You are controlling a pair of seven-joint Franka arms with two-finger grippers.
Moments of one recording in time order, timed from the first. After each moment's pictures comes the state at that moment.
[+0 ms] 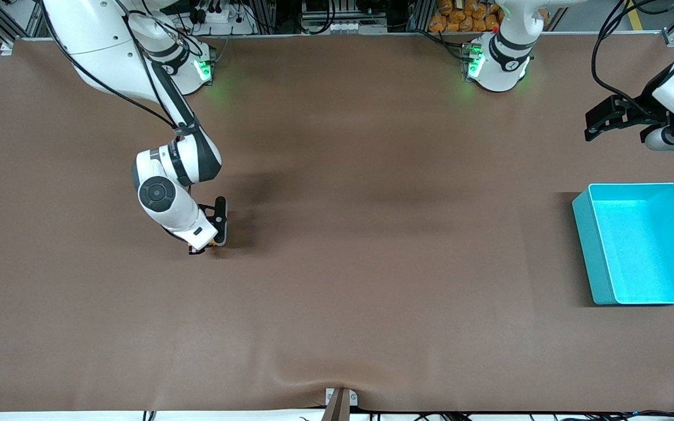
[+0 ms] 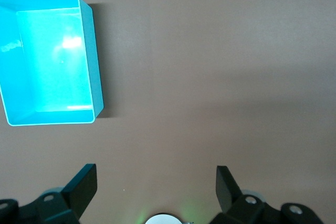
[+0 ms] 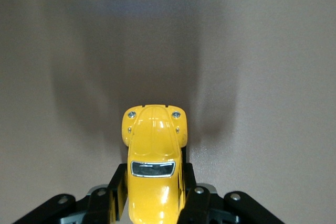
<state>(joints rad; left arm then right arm) 0.03 -0.01 -0.14 -1.52 0.01 1.45 -0.06 0.34 0.51 -0.07 -2.02 -0.09 2.48 -1.28</state>
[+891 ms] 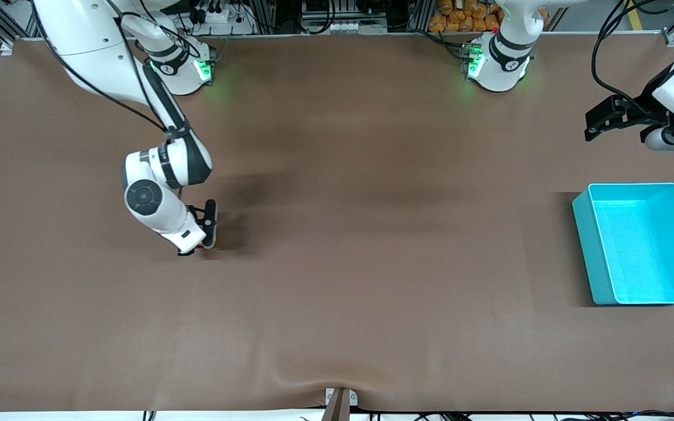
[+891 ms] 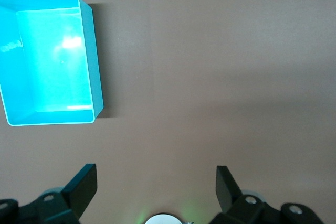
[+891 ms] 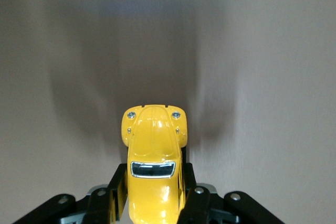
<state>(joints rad) 0.03 -0.01 -0.14 -1.52 0.01 1.45 -0.06 0.27 0.51 -0.08 -2.03 -0.09 2.47 -1.30</state>
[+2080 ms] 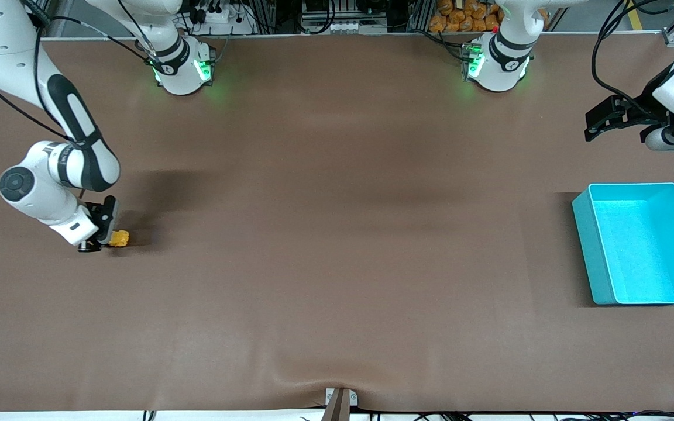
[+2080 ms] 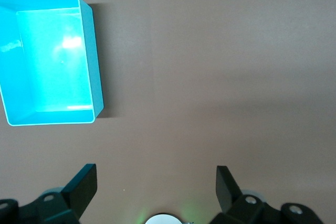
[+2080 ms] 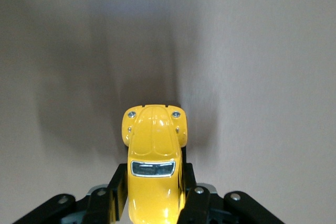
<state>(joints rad) 0.03 -0.01 -0.14 -1.52 0.01 1.45 -0.06 -0.18 0.47 -0.08 -2.14 -0.09 2.67 -1.72</state>
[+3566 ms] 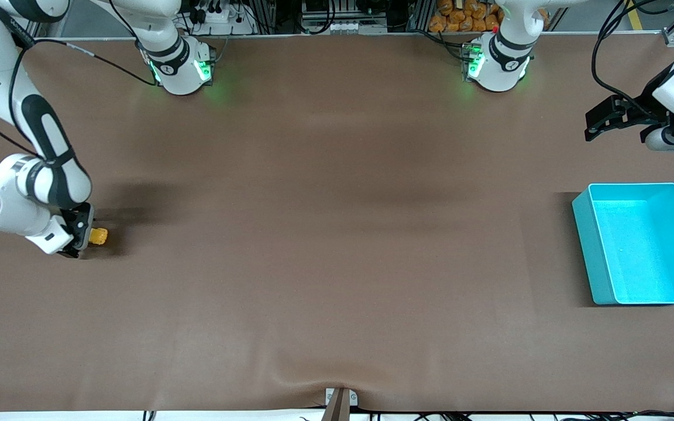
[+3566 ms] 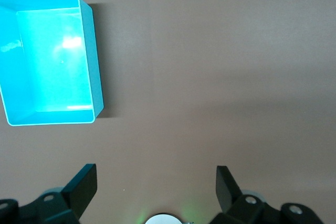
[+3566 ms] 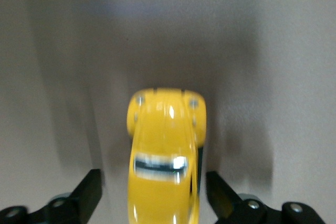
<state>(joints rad) 0.03 -0.01 -0.14 -1.52 0.01 1.45 -0.06 -0.27 0.61 -0.09 -1.90 -0.10 2.36 -1.77</state>
